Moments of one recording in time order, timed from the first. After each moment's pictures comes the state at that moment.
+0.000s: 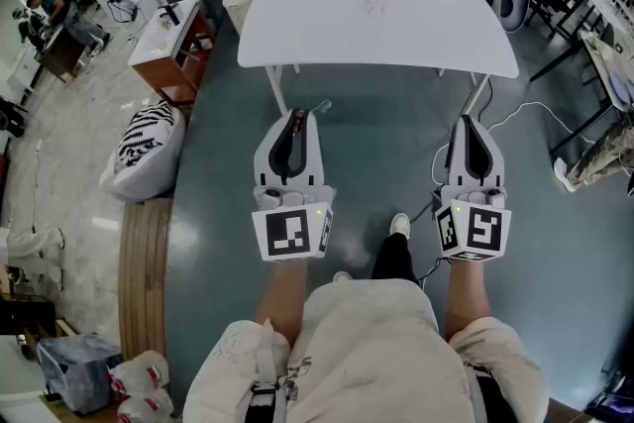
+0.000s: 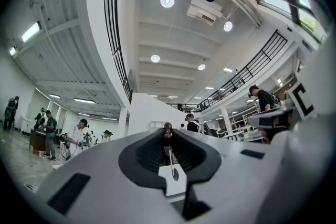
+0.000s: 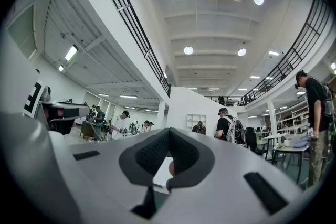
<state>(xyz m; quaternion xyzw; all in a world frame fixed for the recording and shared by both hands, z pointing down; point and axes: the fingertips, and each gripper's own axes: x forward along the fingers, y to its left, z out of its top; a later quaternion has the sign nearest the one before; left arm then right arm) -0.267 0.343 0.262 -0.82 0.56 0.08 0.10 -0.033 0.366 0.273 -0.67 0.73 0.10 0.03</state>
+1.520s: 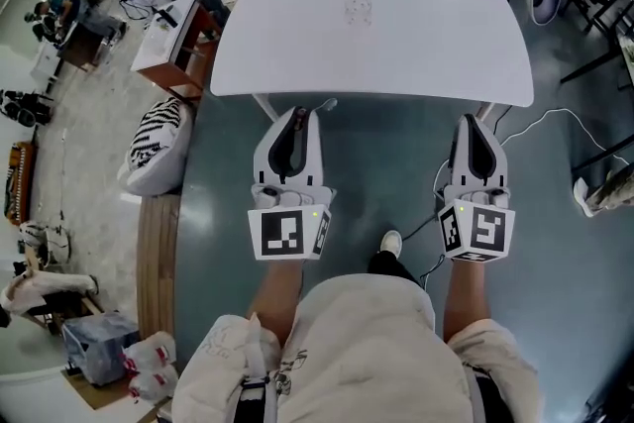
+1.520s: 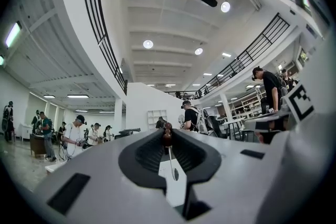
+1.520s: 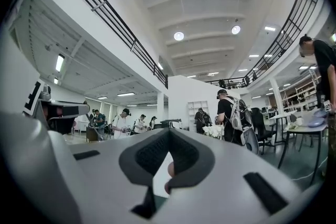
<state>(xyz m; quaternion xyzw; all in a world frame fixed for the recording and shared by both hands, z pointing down) -0.054 0.133 0.274 -0.82 0.57 0.01 0.08 0.176 0.140 0.317 -0.65 0.76 0.01 0.03</state>
